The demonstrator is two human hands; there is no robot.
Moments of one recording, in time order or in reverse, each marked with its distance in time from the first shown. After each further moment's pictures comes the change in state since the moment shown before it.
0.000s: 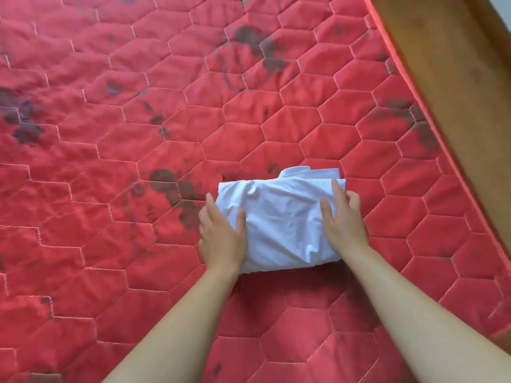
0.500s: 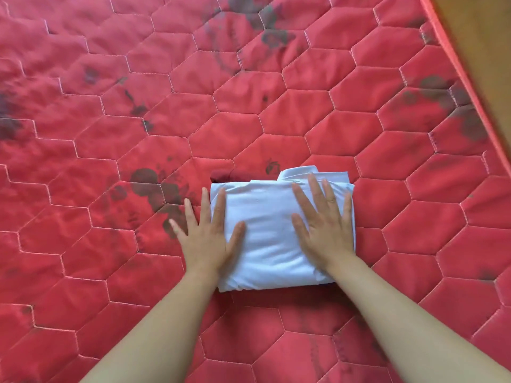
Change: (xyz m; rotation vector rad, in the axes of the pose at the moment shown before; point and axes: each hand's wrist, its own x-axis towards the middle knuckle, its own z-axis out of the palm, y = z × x) left_hand 0.043 -0.039 0.041 0.572 -0.154 0.231; right_hand 0.031 0.023 0.057 -0.418 -0.056 -0.446
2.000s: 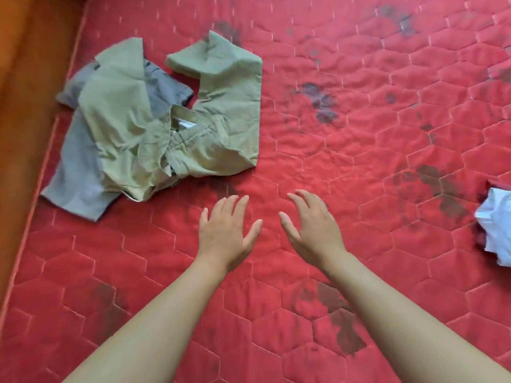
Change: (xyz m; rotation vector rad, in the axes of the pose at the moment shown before) left_hand -0.196 -0.588 -0.216 -0.062 0.186 -0.027; right_hand -0.134 -0.668 0.007 0.249 -0.086 -0.293
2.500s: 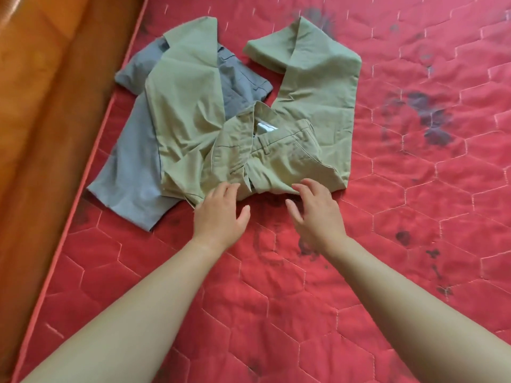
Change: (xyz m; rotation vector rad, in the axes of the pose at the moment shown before) left_hand 0.094 -0.232 0.013 -0.079 0.082 -0.145; right_hand 0.155 -0.128 0.152 -0.061 0.008 -0.094
